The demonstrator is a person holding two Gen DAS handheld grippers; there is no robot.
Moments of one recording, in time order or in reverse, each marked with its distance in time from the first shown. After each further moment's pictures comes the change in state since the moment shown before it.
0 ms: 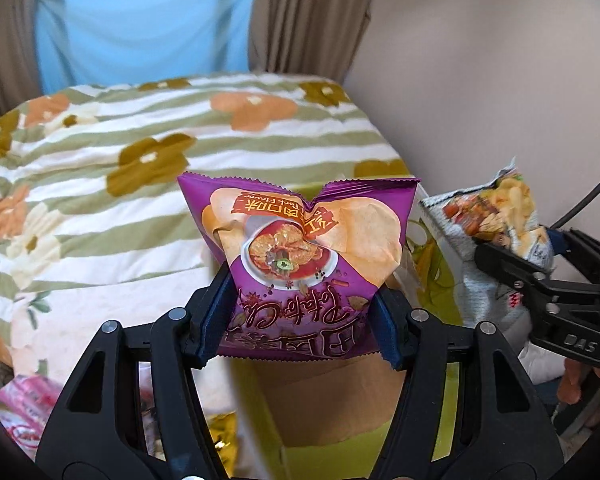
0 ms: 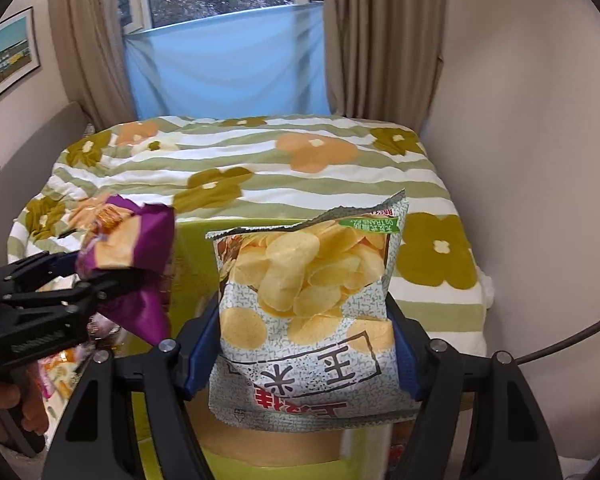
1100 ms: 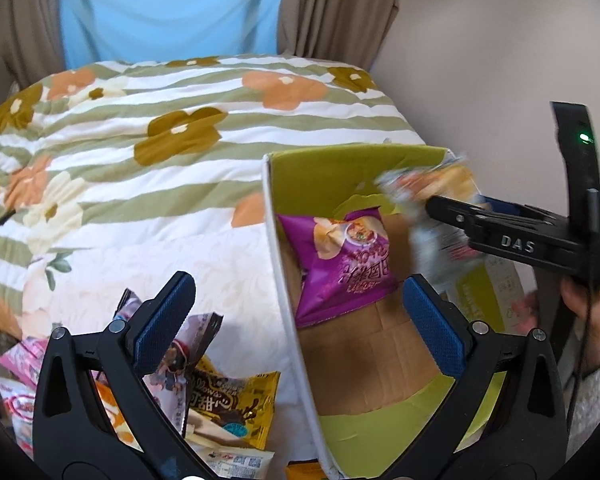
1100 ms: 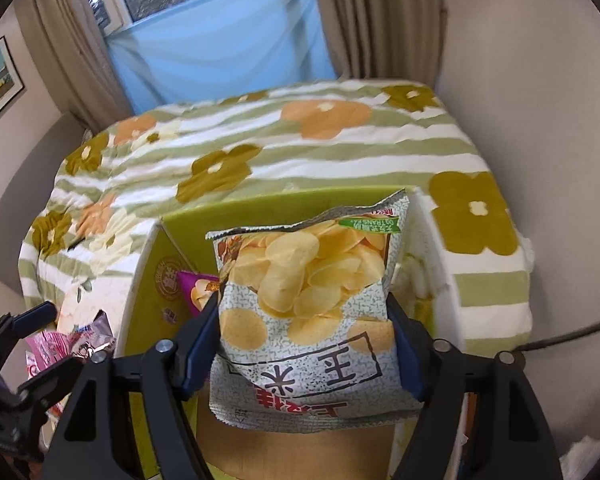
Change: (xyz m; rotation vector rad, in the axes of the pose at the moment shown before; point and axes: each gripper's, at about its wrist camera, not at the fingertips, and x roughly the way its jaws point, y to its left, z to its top) left arm -0.027 0.054 -0.050 -0.070 0.033 0.065; right arm 0.084 0.005 0.007 0.092 0.117 0.108
